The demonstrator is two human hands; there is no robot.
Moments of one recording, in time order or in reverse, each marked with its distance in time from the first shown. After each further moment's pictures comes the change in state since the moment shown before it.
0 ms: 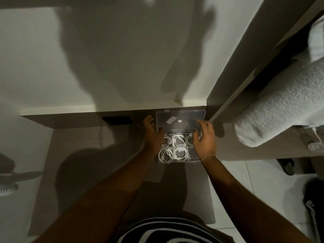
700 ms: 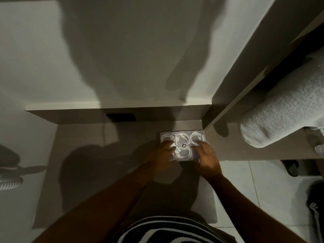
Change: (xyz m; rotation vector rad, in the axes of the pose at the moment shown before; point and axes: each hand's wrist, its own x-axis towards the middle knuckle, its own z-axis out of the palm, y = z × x) left_hand -0.032 -0.066 -0.029 1.109 -0.649 0.531; right_hand -0.063 0.046 -0.001 -0.338 -0.384 -0.241
